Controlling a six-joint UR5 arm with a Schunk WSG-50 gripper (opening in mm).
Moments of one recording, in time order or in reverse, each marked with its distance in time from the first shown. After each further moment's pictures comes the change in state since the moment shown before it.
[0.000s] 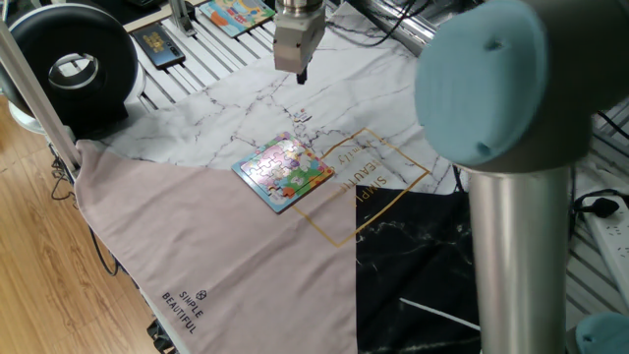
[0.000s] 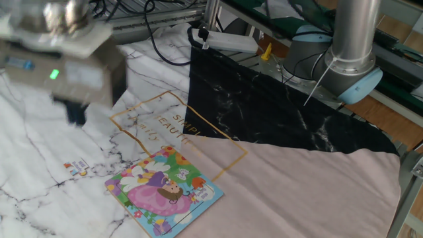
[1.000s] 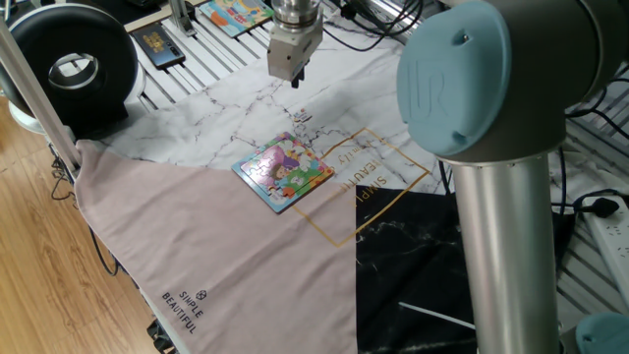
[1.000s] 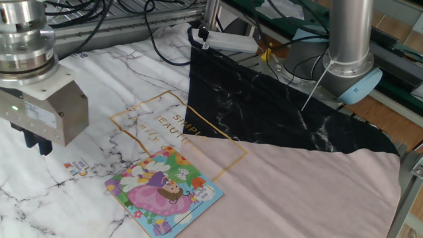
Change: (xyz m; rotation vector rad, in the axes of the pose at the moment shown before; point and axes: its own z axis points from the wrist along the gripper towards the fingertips) arm -0.015 -0.043 0.031 0.105 -0.046 0.173
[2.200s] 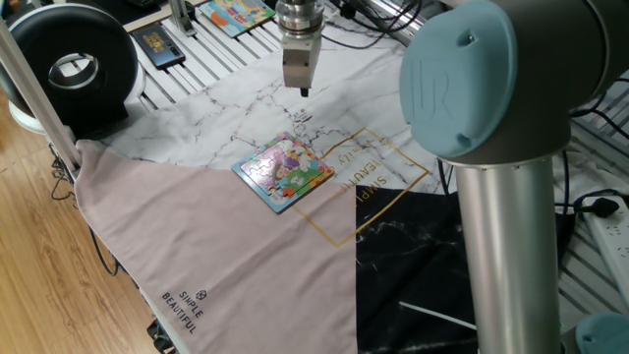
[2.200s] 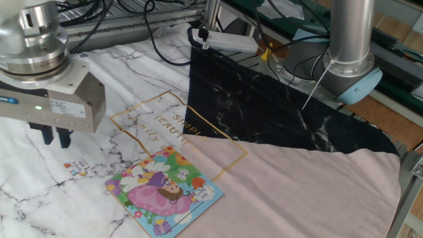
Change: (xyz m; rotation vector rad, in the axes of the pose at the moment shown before) arm 0.017 0.005 0.004 0.000 0.038 -0.403
